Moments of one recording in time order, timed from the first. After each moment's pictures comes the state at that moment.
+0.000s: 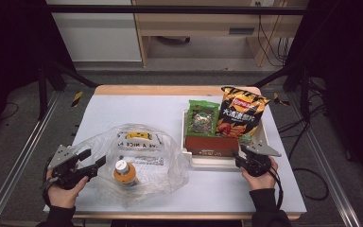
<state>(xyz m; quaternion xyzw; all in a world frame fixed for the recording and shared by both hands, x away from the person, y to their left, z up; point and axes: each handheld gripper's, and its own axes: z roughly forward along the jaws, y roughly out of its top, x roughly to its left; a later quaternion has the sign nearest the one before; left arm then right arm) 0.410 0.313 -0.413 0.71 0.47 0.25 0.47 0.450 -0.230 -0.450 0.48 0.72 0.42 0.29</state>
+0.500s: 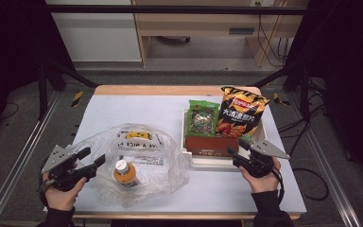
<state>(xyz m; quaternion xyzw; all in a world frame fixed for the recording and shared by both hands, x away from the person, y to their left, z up) 0.398 0.306 -0.396 0.69 0.45 0.26 0.50 0.435 -0.220 -0.418 0.45 0.69 0.50 0.28</state>
